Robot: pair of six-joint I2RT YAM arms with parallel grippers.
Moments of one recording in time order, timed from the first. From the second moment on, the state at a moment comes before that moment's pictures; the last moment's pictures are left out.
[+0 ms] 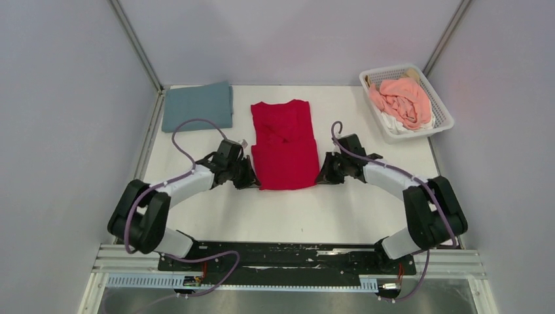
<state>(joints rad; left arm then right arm) -0.47 1.49 0.73 -0.19 0.30 -0.74 0.38 1.54 0.79 -0.23 -0.34 0.59</state>
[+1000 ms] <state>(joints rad) -0.46 0.96 0.79 -0.46 0.55 -0.61 0.26 1.15 1.02 -0.79 -0.73 0.35</state>
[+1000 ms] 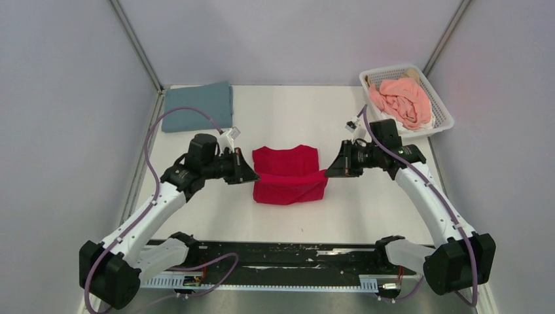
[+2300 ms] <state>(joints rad) -0.23 1.14 0.84 -0.25 0.54 -0.64 0.18 1.38 1.08 -0.43 -0.88 0.50</state>
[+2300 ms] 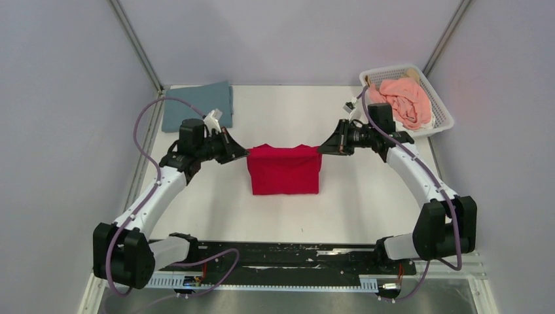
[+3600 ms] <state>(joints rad) -0.16 1.85 1.21 -0.21 0.40 -0.66 0.12 2.06 1.43 -0.23 -0.80 0.52</state>
